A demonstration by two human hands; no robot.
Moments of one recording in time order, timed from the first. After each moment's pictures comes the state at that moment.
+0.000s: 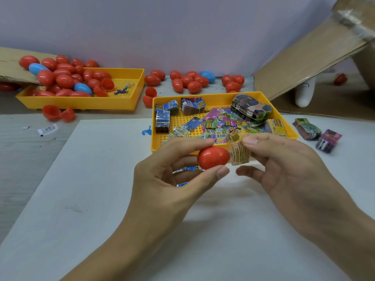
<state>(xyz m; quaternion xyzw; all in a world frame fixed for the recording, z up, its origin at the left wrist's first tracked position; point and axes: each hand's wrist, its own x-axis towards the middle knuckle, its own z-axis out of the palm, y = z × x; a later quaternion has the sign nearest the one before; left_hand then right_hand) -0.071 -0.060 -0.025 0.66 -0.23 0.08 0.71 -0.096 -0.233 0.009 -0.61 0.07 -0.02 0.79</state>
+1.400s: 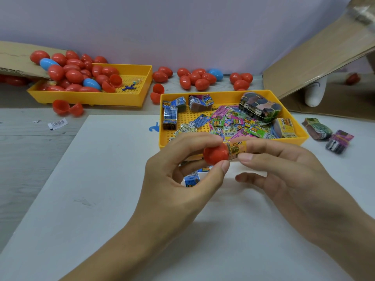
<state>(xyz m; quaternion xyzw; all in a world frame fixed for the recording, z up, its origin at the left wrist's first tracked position) -0.071 -0.060 -0.026 0.66 -0.27 0.08 0.70 -0.098 -0.230 0.005 -0.64 0.07 0.02 0.77</state>
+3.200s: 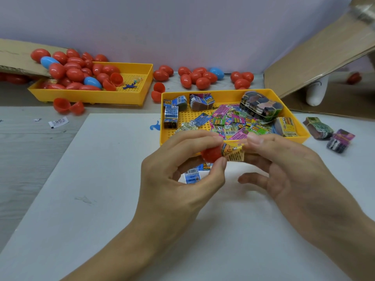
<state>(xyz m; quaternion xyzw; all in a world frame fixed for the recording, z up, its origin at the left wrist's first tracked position) -0.074 -0.060 -0.025 0.70 -0.27 0.17 0.64 -0.099 -0.229 0.002 -0.62 0.05 0.00 0.78</state>
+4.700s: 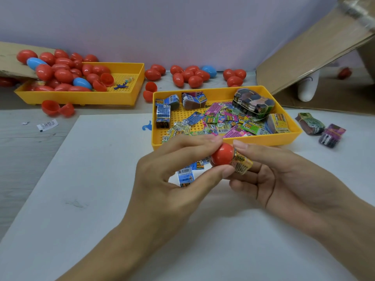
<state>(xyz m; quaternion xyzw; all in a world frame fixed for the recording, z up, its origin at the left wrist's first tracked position) -0.074 -0.059 -0.019 0.74 -0.30 0.17 0.58 -0.096 -0.233 0.010 -0.51 0.11 0.15 0.84</state>
